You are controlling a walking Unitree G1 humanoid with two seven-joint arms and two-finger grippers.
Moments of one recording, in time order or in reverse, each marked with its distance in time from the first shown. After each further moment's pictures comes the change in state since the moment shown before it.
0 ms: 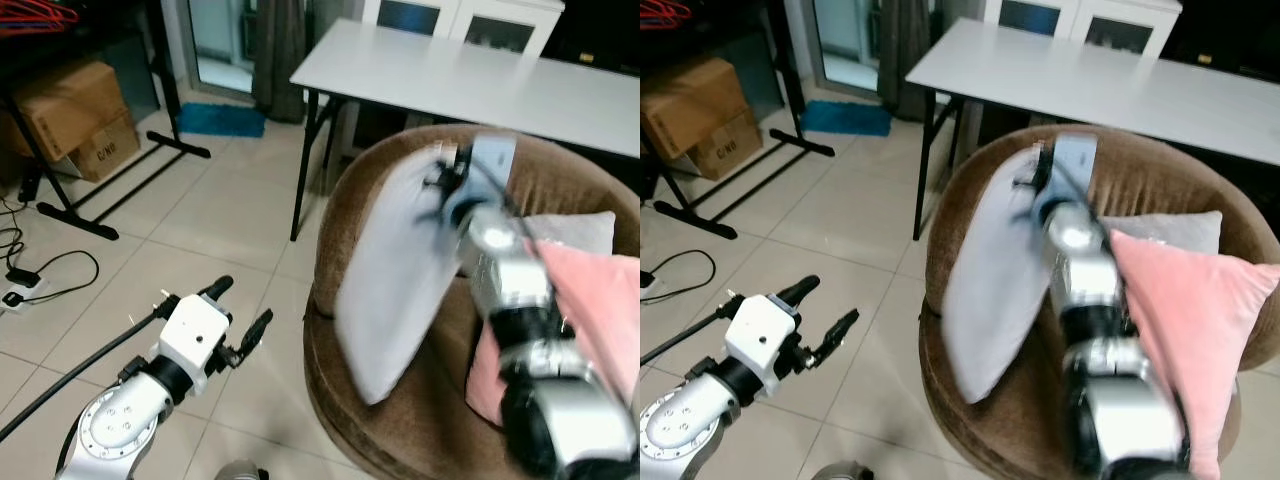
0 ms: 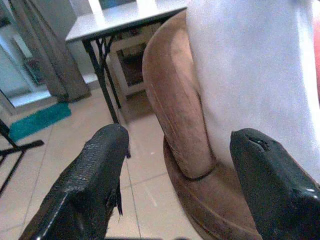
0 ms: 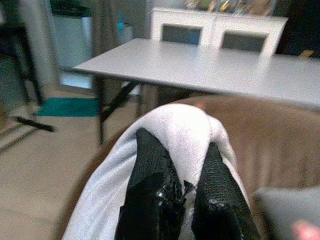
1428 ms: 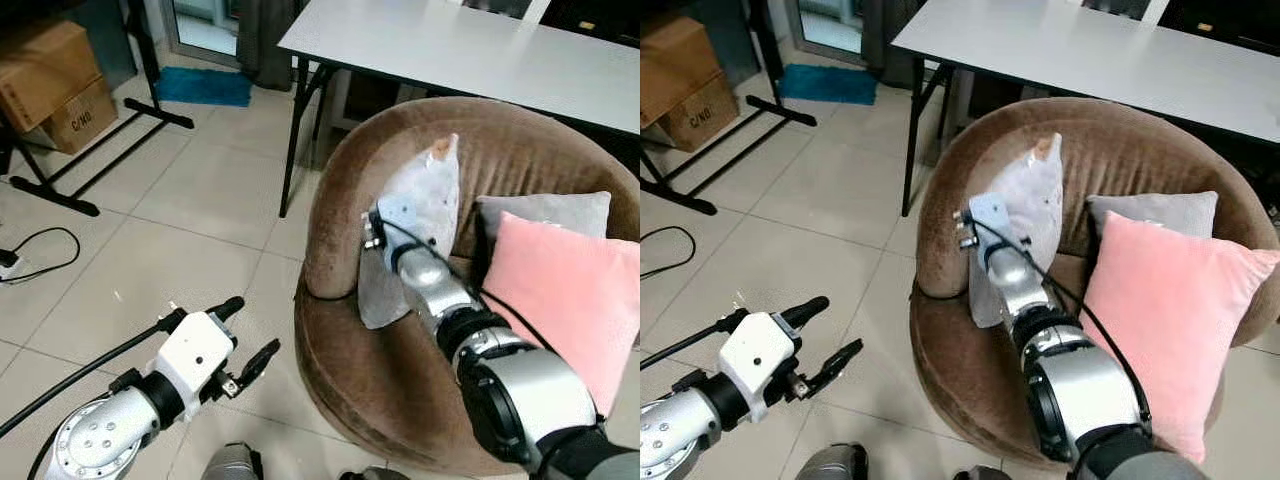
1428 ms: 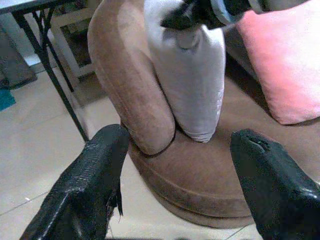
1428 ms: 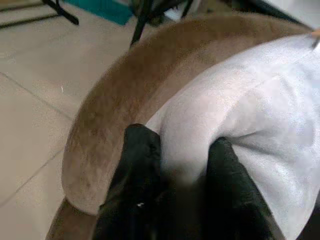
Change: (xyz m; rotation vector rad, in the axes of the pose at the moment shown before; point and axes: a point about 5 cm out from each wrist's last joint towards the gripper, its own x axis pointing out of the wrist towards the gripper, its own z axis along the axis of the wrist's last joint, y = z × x) left arm -0.018 -0.008 0.013 0.034 0.054 -0.166; right arm -0.019 0.074 -0.082 -0.236 0.198 0.254
